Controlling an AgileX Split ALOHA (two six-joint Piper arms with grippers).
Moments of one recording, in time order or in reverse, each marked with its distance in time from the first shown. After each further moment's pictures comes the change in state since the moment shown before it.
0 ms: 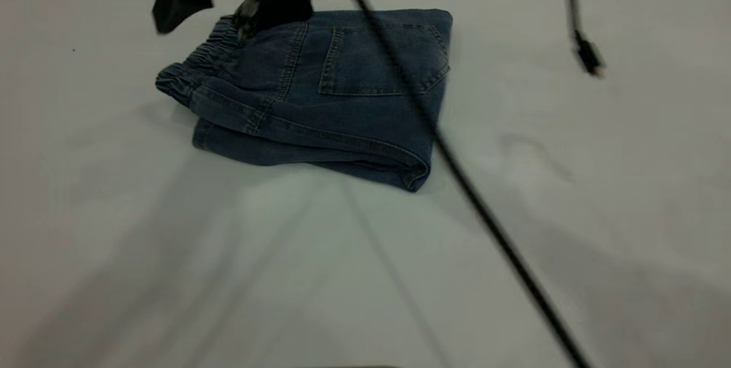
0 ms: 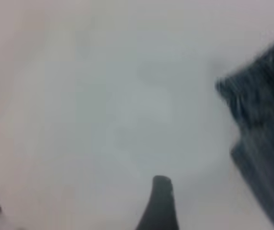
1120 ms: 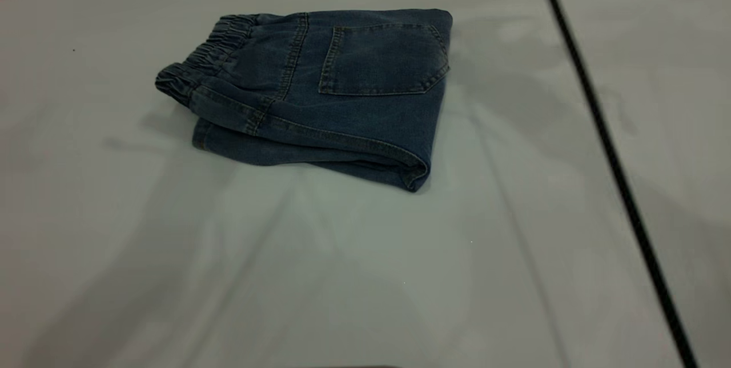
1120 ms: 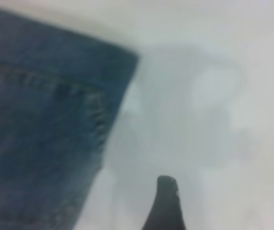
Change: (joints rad) left arm 0.001 0.034 0.339 -0.128 0.217 0.001; right arm -0.274 -0.006 -0.322 -1.100 0.583 0.812
